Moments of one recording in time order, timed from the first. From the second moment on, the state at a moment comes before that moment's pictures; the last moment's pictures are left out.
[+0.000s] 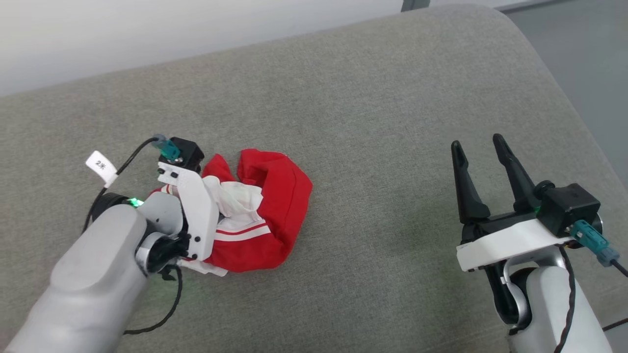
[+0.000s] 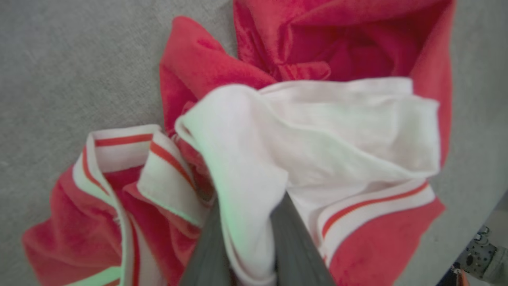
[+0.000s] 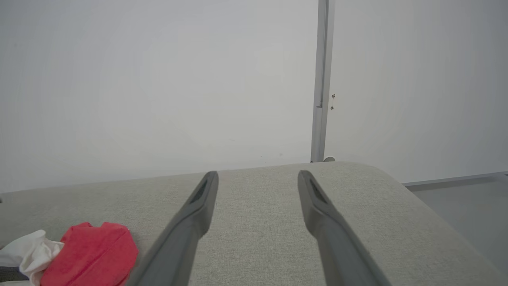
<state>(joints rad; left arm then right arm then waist) -0.71 0.45 -0.70 0.57 -0.81 -0.09 0.65 -0.26 -0.05 0.07 0.14 0.22 0.13 -0.17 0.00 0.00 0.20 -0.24</state>
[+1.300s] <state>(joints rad) -0.23 0.74 -0.44 0.01 -0.80 0.11 -0.13 -0.16 -0.09 0.06 0.13 0.21 0.13 -0.11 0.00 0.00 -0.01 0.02</state>
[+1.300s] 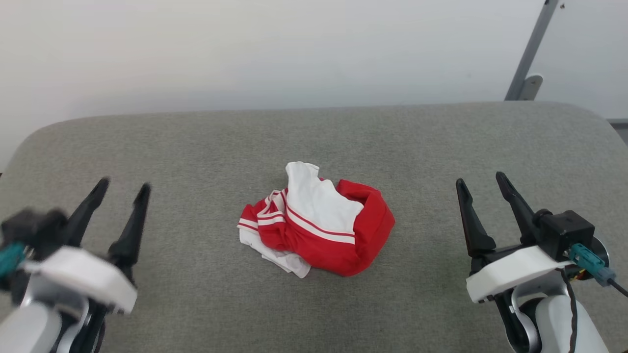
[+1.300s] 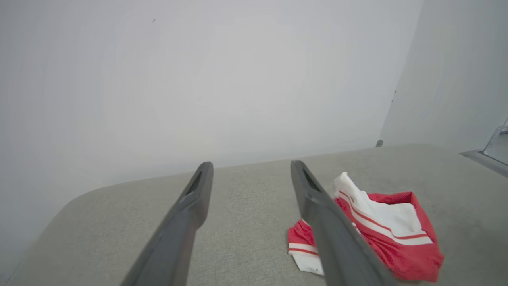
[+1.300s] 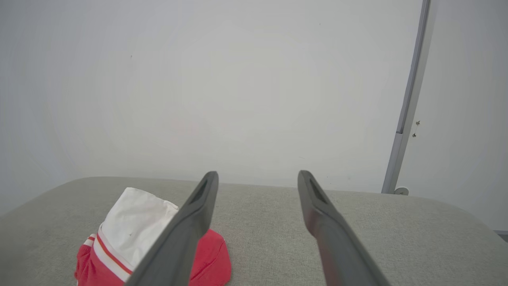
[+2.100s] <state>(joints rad) 0.23 0.57 -0.04 -0.06 -0.69 0.06 -0.26 -0.08 -0.10 -0.01 0.13 0.19 0.13 -0.12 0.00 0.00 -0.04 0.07</state>
